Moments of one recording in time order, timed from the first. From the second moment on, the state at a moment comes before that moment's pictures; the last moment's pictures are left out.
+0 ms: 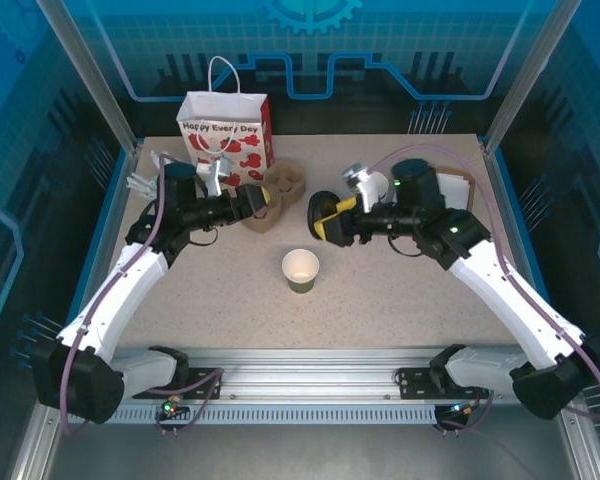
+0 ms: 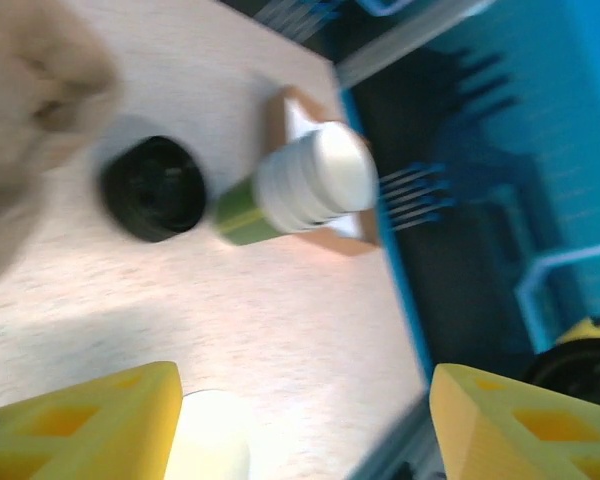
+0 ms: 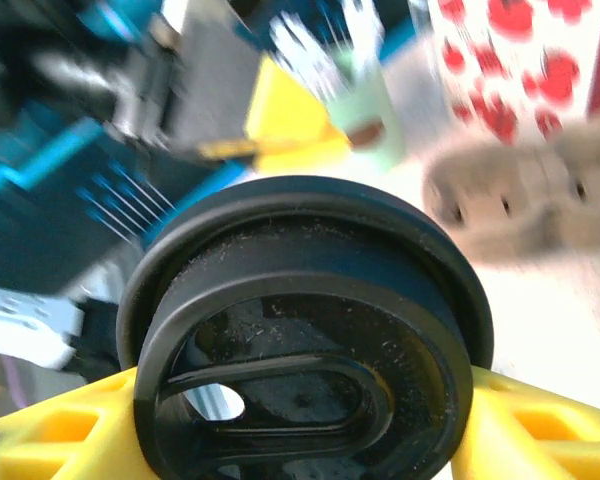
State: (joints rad) left arm -0.22 1.18 1.05 -0.38 0.57 -0.66; right arm 0.59 1.22 1.29 -0.66 -0.50 0.14
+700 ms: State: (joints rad) left arm -0.18 1.09 1.01 -0.66 0.27 -0.47; right arm 0.85 1.85 1.74 -1.23 -0.07 -0.03
